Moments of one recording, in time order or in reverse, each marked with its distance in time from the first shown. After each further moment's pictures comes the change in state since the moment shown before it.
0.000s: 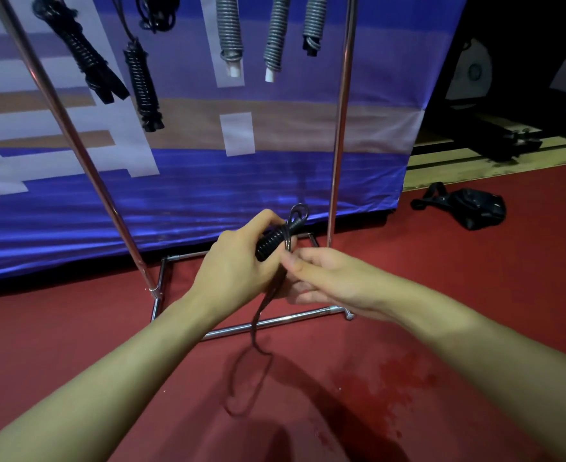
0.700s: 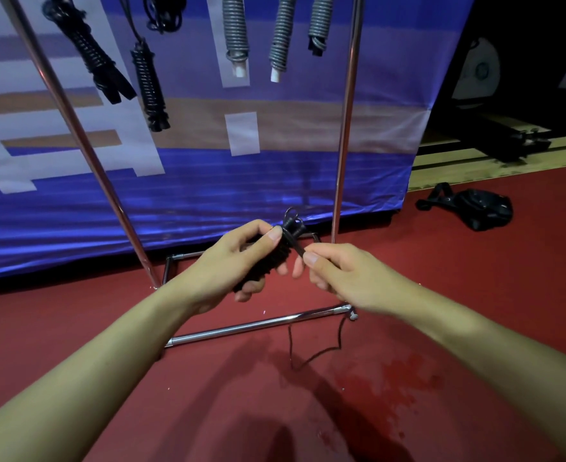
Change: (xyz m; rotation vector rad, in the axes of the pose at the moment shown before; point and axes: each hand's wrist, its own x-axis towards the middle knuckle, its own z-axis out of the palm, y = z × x) left_hand -0.001 0.000 -0.022 -0.686 -0.354 -0.290; right_hand -0.011 0.000 -0.019 -0.601 0.178 -0.250
